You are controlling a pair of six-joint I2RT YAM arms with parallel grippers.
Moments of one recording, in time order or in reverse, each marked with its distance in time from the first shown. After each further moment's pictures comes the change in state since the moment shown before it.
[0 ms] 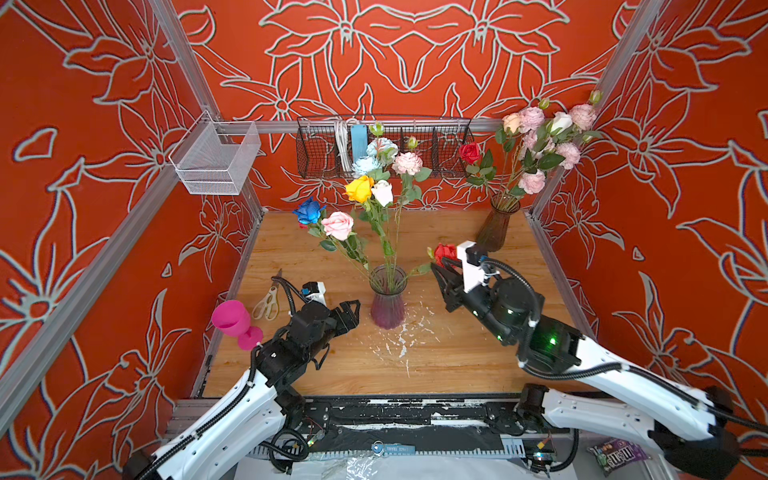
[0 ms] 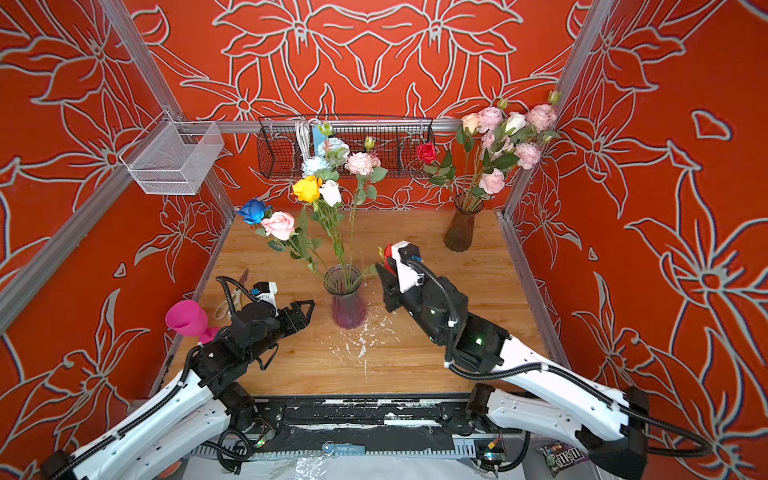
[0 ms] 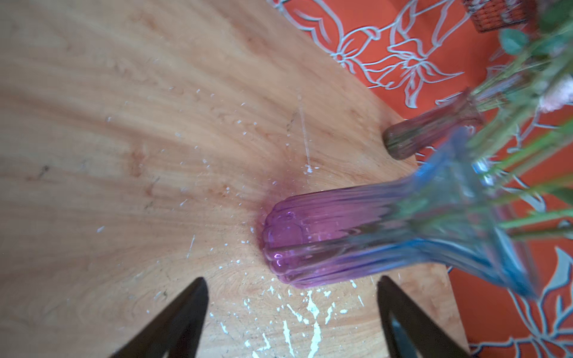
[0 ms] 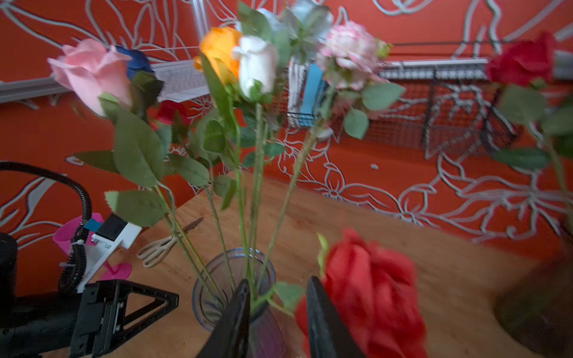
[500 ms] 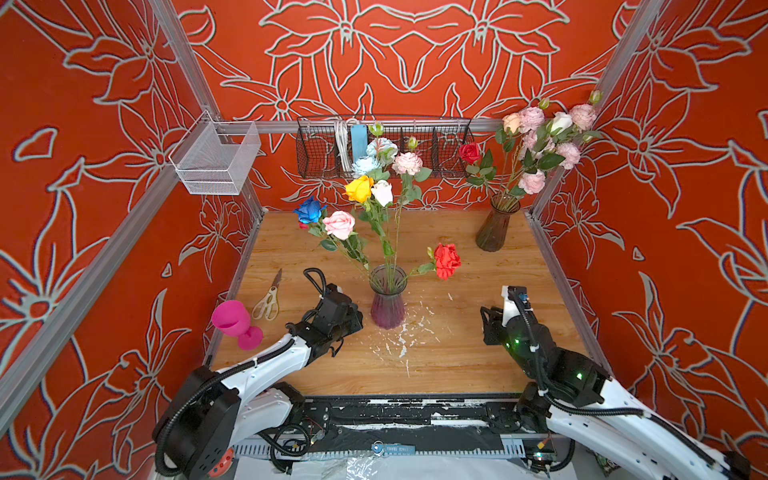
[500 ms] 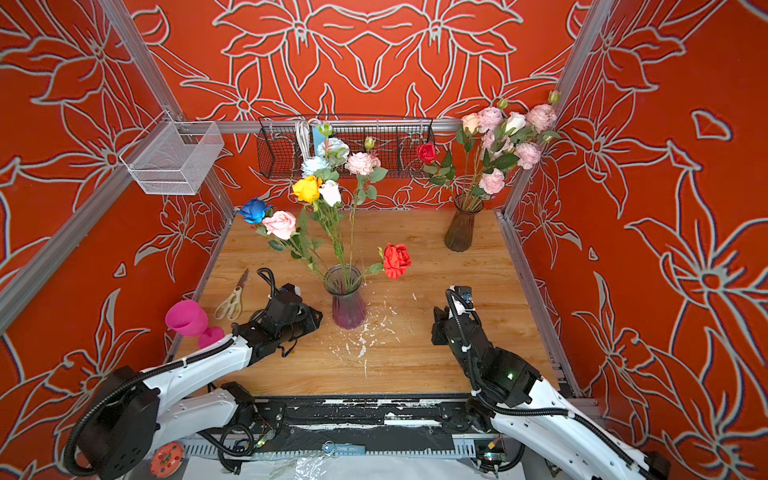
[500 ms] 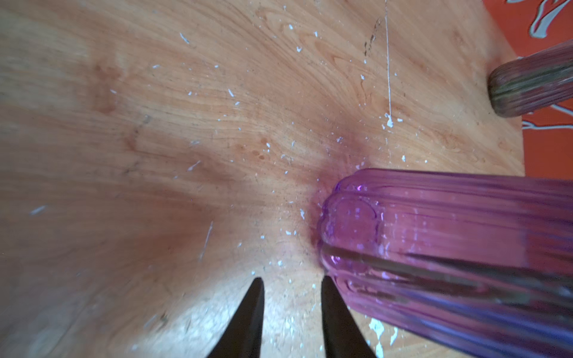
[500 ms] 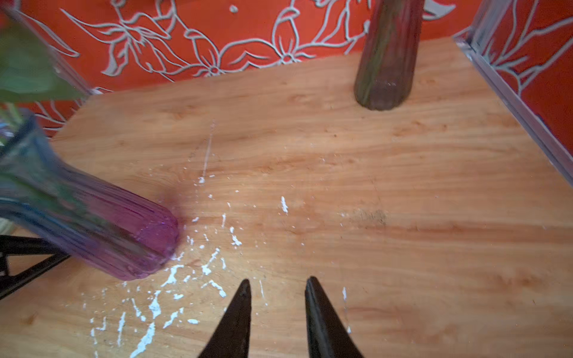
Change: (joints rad) left arm 0.039 0.441 -0.042 0.246 0.112 -0.005; right arm -0.218 -0.359 -0.364 -0.486 0.063 0.411
